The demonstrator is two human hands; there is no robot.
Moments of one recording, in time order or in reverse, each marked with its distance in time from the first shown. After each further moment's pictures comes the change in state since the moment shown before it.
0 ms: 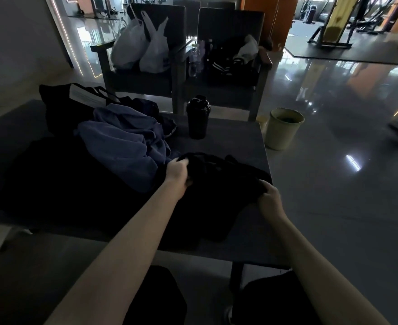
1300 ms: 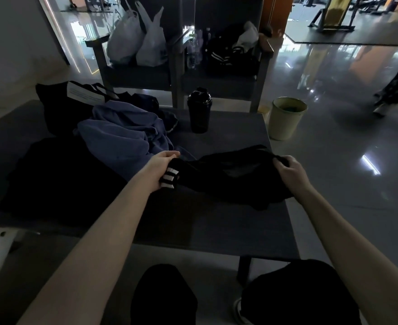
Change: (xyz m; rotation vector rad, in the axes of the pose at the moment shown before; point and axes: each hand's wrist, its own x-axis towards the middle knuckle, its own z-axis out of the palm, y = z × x) left_hand 0.002 0.033 -0.058 0.317 -0.162 -0.034; right_hand 0.042 -0.024 -0.037 -0.209 0.044 0.148
